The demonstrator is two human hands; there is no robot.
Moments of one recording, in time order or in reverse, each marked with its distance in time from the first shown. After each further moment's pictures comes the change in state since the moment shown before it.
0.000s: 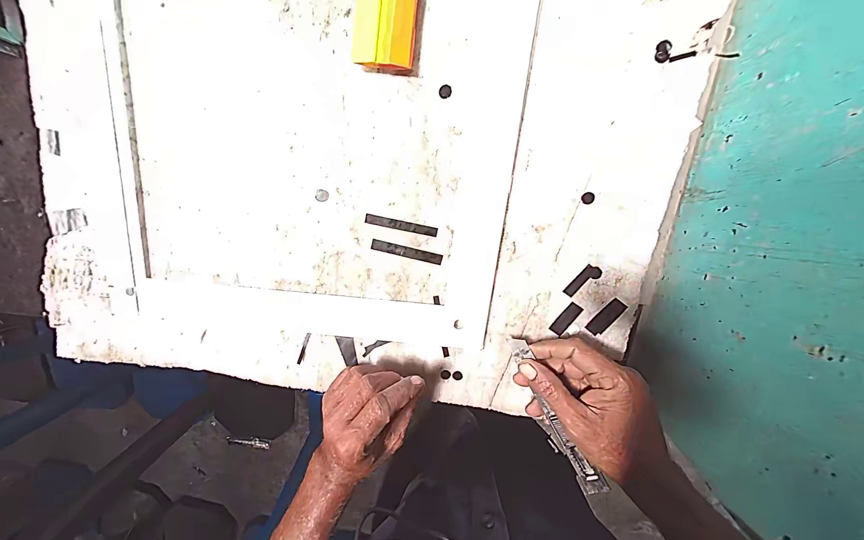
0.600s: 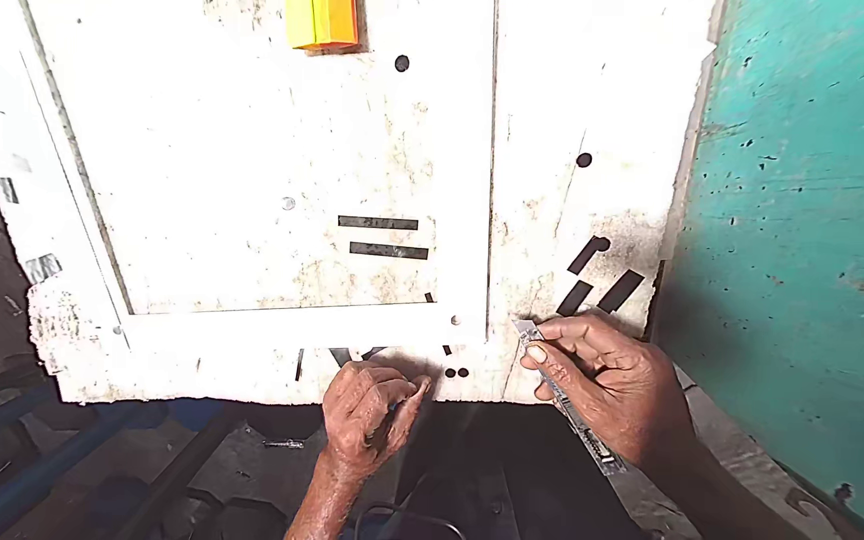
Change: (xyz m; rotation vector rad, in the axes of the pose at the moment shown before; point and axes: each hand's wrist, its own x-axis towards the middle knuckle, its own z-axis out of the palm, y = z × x) left_hand 0.007 -0.013 0.002 -0.007 -0.070 -0.029; right_hand 0.002 0.005 0.004 0.054 0.060 0.004
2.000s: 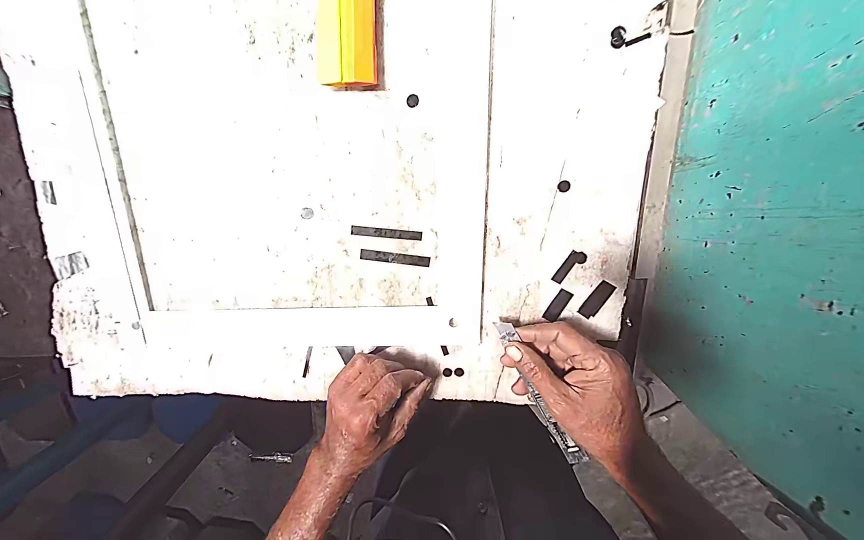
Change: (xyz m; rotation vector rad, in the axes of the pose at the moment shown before) left_hand 0.010 -0.001 -0.009 -0.013 -0.150 0.004; right_hand -0.001 -0.006 0.015 -0.004 0.052 -0.037
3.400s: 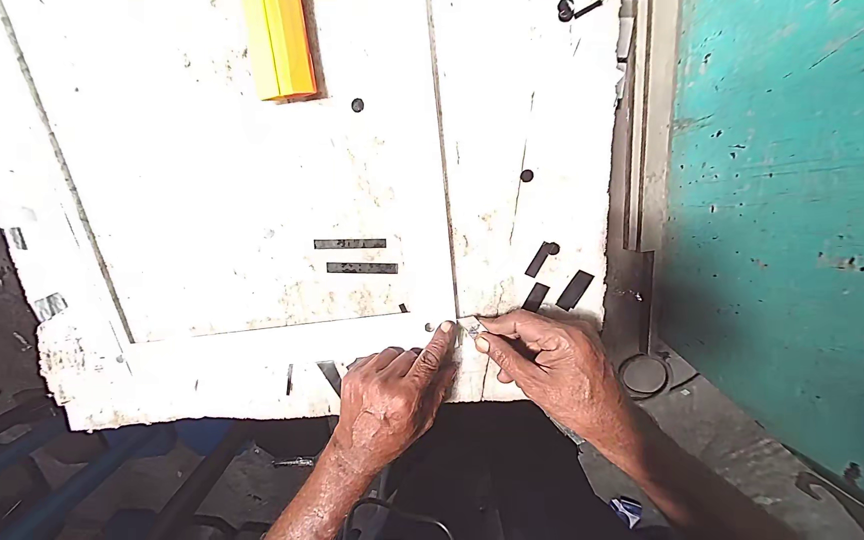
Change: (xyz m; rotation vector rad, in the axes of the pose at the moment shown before) left_hand 0.051 0.031 0.023 0.330 -0.260 0.059; right_hand 0.019 0.010 -0.009 -0.155 -0.098 -0.035
